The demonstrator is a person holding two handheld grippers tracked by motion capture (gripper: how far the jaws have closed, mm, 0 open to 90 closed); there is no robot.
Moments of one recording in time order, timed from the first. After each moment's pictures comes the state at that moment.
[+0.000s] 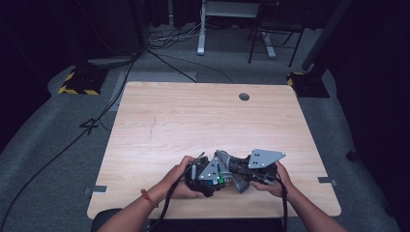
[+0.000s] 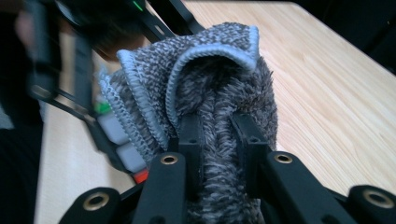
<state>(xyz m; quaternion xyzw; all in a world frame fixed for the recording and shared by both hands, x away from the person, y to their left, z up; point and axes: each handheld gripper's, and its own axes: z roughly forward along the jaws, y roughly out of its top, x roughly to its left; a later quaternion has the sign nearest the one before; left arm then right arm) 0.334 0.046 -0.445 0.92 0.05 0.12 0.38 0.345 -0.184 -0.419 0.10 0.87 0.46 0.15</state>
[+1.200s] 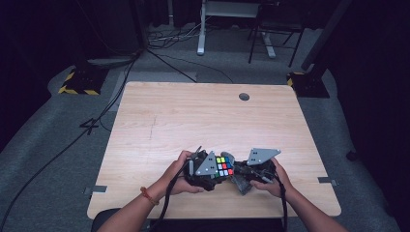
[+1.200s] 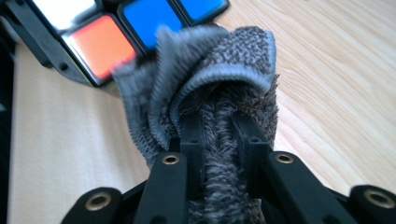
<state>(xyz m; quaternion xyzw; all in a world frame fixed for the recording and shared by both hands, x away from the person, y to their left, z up) 0.336 0.048 -0.429 0.90 0.05 0.15 0.41 0.359 -0.191 -0.446 0.15 0.88 0.43 0.10</state>
